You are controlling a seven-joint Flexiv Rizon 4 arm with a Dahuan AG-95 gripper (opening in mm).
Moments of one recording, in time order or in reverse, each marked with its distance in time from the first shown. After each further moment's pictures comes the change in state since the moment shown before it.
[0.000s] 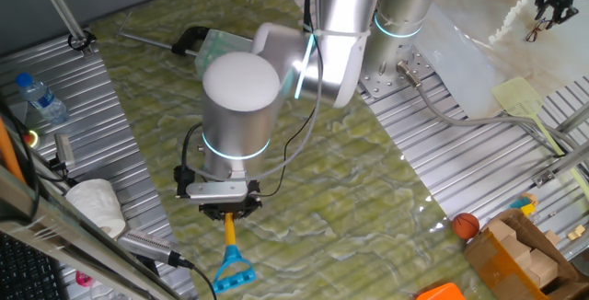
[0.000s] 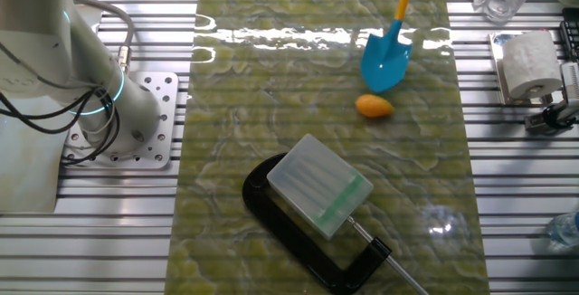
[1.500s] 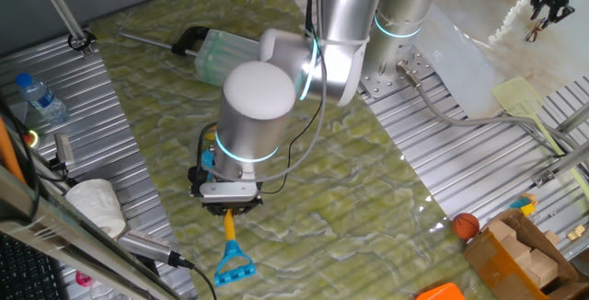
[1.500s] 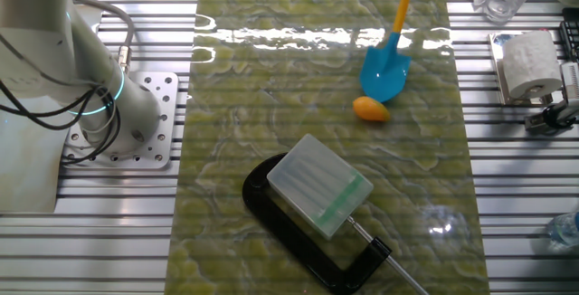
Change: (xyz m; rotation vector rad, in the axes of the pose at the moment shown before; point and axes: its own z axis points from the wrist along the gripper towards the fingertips) arm 0.018 0.002 0.015 0.058 0.041 -0.003
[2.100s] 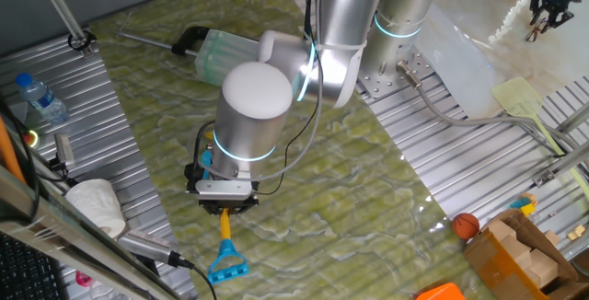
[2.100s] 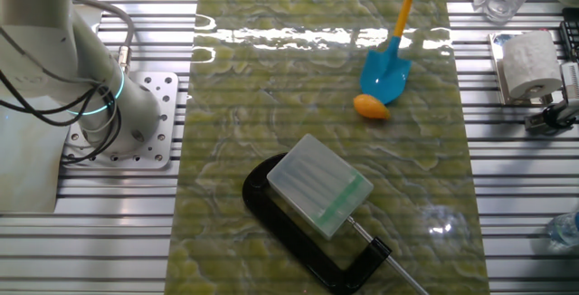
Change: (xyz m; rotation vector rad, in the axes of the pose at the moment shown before) arm 0.006 -0.008 0.010 0.011 -0.006 0.036
